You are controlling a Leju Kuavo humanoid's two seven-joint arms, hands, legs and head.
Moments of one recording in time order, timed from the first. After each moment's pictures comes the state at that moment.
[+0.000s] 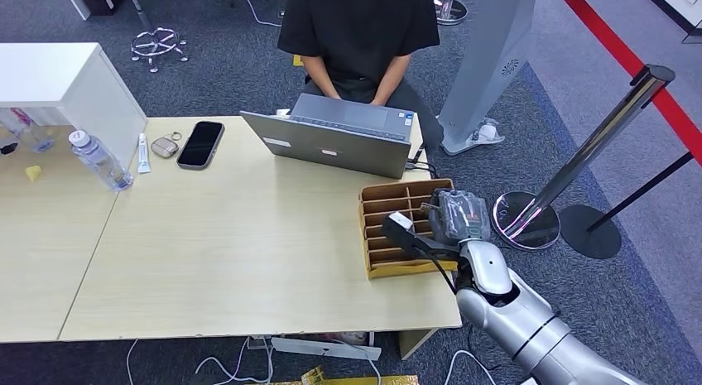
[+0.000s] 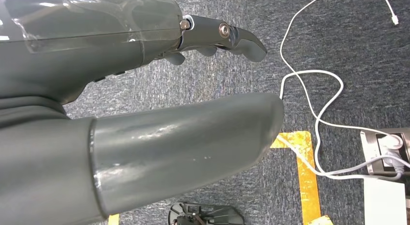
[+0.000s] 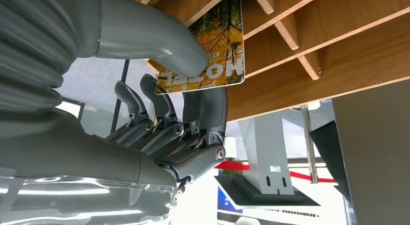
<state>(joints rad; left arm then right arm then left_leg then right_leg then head) -0.14 -0.02 -1.18 -0.22 1.07 0.68 -0.23 -0.48 -0.40 0.78 -1.42 0.91 -0.27 0.54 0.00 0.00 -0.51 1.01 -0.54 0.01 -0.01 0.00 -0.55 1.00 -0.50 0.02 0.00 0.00</state>
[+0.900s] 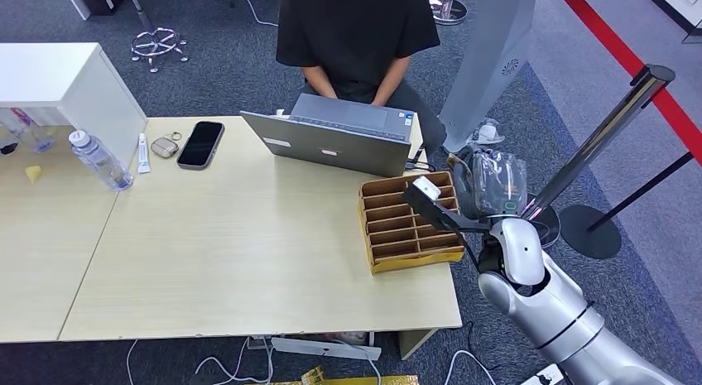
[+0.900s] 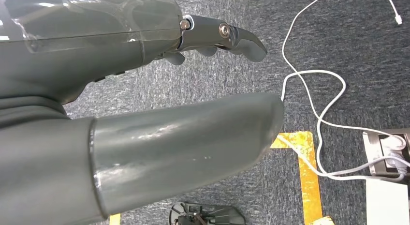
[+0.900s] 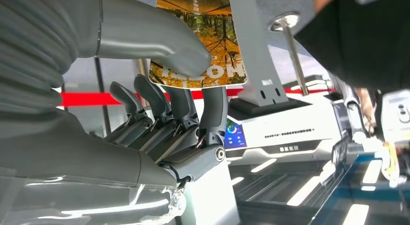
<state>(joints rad) -0.14 -0.02 -1.20 -0.22 1.05 0.66 -0.23 -0.58 -0.39 0.64 -1.39 0.90 -0.47 0.47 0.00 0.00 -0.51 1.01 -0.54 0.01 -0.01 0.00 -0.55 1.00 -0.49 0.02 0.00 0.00</state>
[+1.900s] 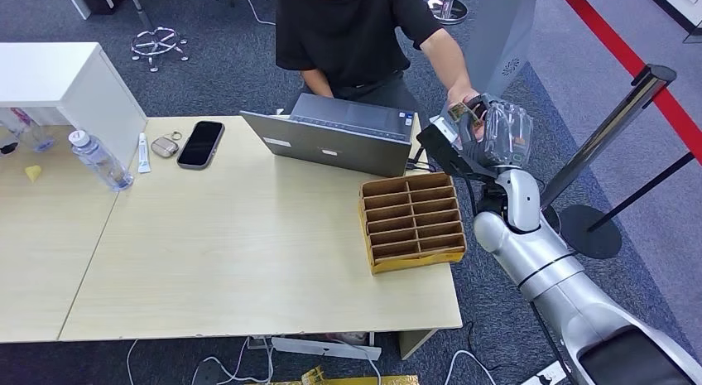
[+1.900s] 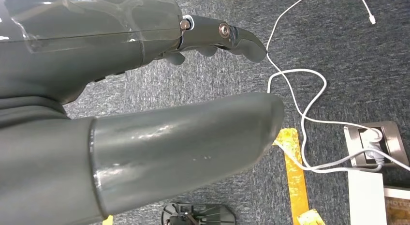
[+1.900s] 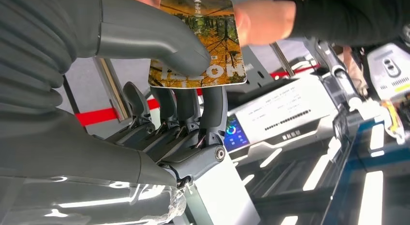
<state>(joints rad) -0.19 -0.03 -1.26 -0.22 1.00 0.64 -0.19 -0.78 -0.17 0.73 -0.83 0.75 -0.63 0.26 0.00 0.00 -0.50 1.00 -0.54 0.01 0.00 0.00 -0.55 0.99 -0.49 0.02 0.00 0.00</state>
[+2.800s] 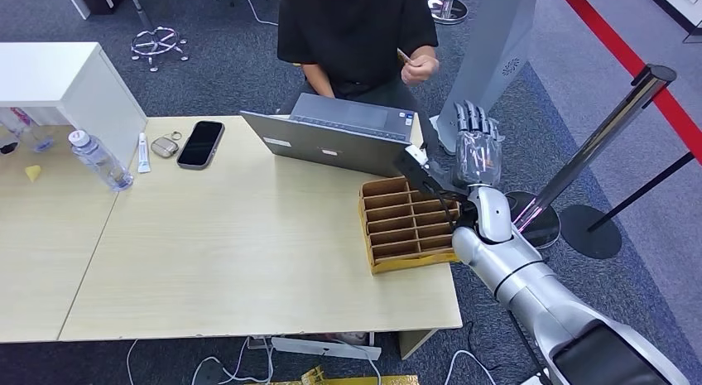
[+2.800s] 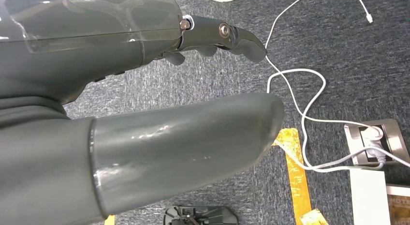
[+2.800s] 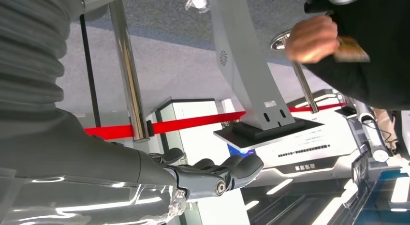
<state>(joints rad) -0.18 -0.03 -1.27 -0.22 1.00 0.63 -0.18 -0.75 -0.19 0.75 -0.87 0.77 -0.65 0.29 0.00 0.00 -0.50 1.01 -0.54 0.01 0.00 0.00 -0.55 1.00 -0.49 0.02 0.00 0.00</state>
